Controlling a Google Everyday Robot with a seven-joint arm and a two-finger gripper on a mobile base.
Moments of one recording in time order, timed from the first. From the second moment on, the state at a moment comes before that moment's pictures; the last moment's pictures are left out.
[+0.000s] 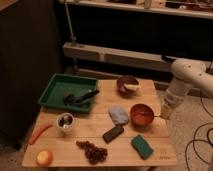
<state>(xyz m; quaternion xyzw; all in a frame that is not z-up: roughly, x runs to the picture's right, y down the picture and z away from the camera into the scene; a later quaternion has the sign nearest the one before) 0.301 0.135 0.721 -0.45 0.16 0.43 0.76</state>
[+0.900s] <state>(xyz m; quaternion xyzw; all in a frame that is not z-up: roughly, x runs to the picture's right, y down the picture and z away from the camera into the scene) 0.283 0.114 0.736 -0.44 0.13 0.45 0.77</state>
